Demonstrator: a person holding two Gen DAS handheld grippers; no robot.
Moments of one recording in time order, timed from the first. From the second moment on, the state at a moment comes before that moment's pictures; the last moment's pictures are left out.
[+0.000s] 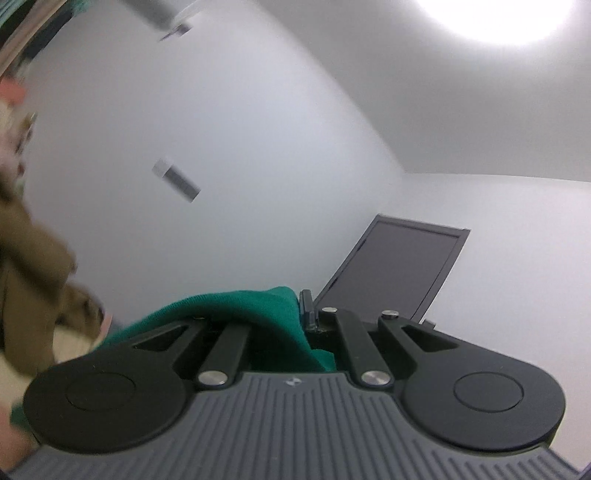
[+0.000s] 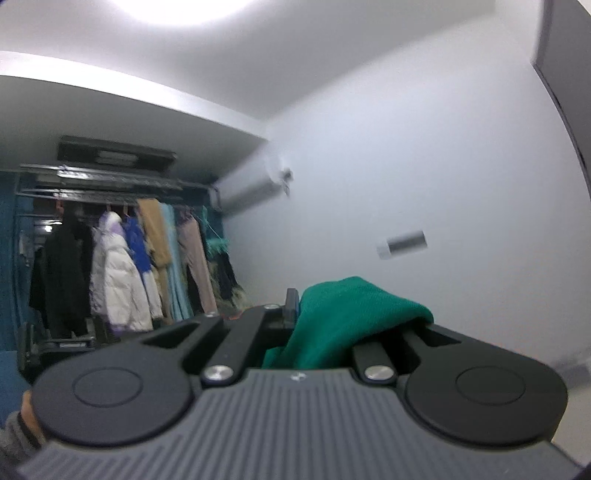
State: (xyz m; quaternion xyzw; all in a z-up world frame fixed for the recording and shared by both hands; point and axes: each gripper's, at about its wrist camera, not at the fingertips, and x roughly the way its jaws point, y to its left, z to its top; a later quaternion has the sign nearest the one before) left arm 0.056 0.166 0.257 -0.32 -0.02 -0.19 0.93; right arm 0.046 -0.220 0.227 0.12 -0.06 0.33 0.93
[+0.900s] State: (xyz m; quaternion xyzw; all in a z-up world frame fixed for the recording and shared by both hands) left arm 0.425 0.122 0.060 -0.22 0.19 -0.07 0.96; right arm 0.362 -0.207 0.064 0.09 0.08 0.15 0.98
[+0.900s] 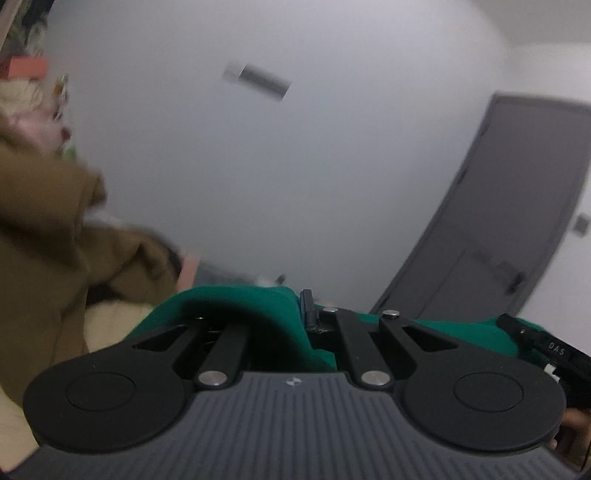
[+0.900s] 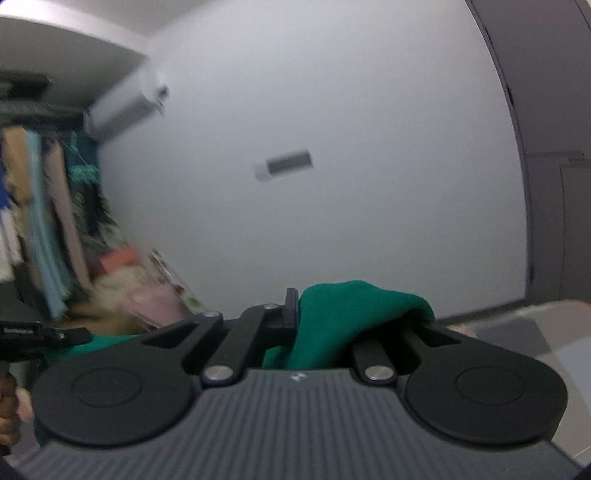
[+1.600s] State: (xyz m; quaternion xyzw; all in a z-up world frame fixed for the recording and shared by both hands) left arm 0.562 0.135 -0.148 -0.22 0.36 -0.01 0.91; right arm 0.511 -0.189 -0.157 0.05 0.25 0.09 0.96
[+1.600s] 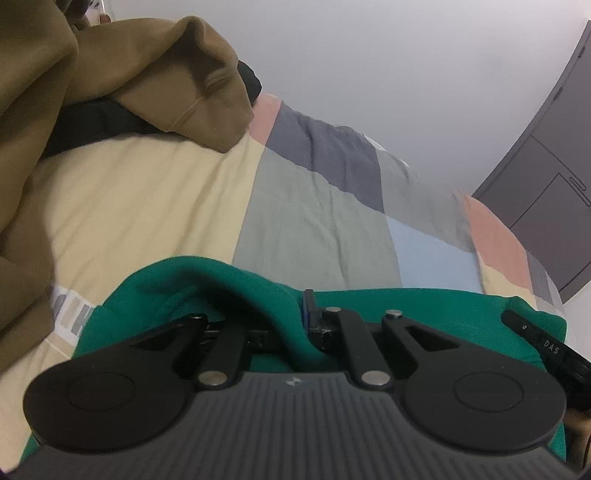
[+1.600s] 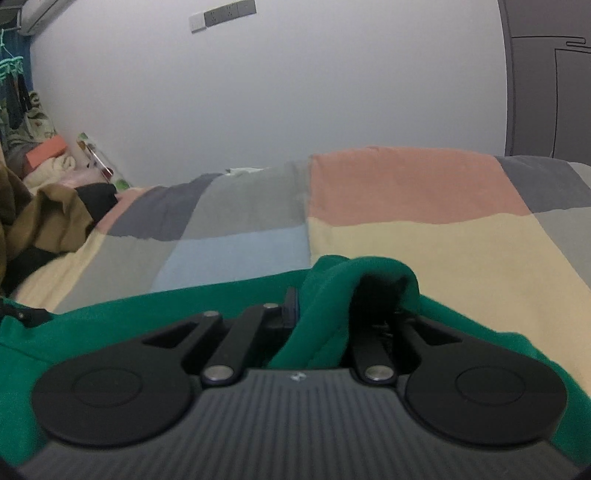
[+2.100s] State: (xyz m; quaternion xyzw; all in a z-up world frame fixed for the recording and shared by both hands) left arm 0.449 0.129 -0.058 -0.18 0.33 0.00 0.92; right arm 0.427 -0.193 -0.100 0.08 0.25 0.10 0.96
